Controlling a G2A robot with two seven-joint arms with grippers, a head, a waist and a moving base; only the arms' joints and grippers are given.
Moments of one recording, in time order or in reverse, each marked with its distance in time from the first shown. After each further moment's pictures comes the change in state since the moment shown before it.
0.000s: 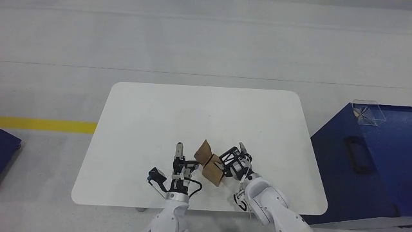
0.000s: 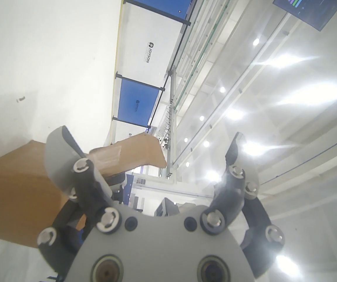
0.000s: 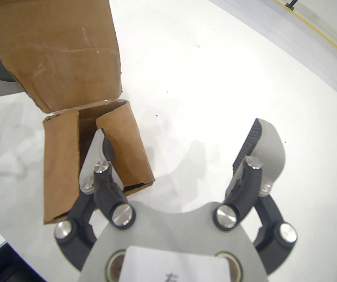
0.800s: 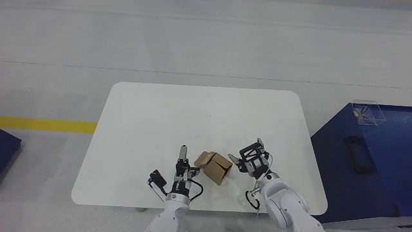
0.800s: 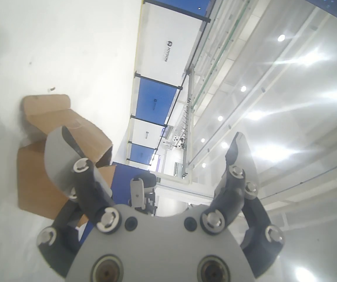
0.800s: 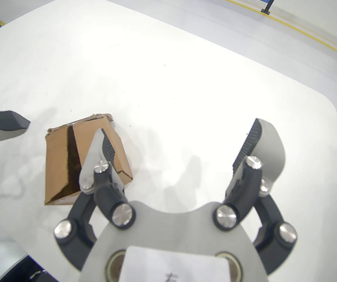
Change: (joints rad) left arm 0.033 -0.022 -0.049 -0.048 0.002 0.244 -0.014; right arm -0.119 0.014 0.165 -0.134 0.063 -0.024 -0.062
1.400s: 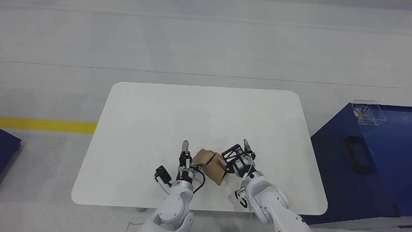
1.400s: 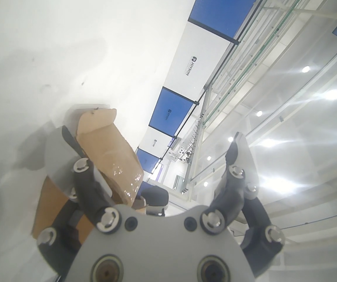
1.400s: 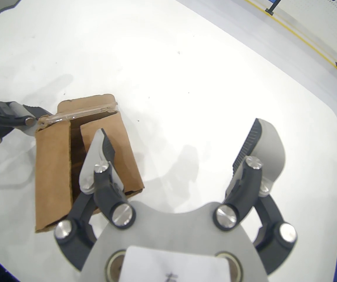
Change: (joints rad) left arm -0.176 -0.065 0.026 0.252 -0.159 0.013 0.032; right arm 0.115 -0.039 -0.139 0.131 -0.126 0.065 0.061
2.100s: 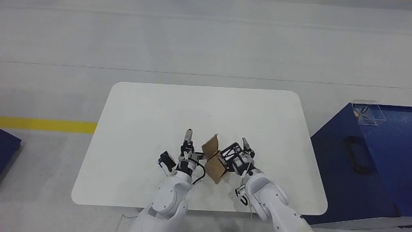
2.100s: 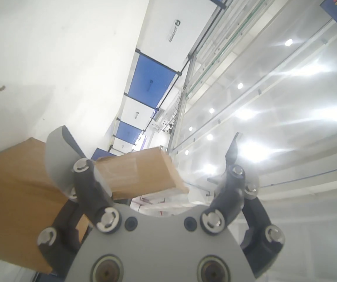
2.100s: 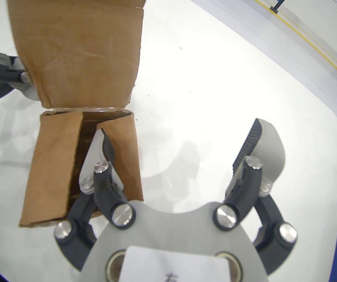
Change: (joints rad) left arm -0.010 0.000 -0.085 -0.026 -0.022 -0.049 -0.331; right arm 0.022 -0.012 0.014 0.024 -0.027 -0.033 0.023
